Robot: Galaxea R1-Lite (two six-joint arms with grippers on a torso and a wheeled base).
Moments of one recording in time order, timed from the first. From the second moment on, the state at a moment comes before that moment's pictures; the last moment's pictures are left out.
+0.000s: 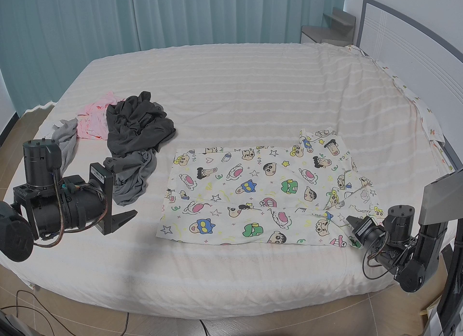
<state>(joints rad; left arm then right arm) -0.23 1.51 -0.58 -0.55 -0.29 -1.35 0.26 2.19 -0.21 -1.55 -0.19 0.93</state>
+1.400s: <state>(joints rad) -0.22 1.52 -0.58 -0.55 -0.29 -1.35 0.27 1.81 -0.62 -0.71 -0.17 0.84</state>
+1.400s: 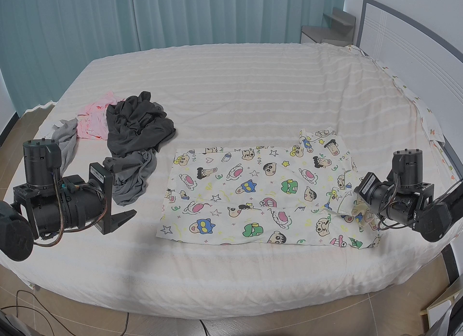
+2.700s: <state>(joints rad) -0.22 1.52 -0.58 -0.55 -0.28 -1.35 0.21 1.85 -1.06 -0.09 -0.03 0.78</state>
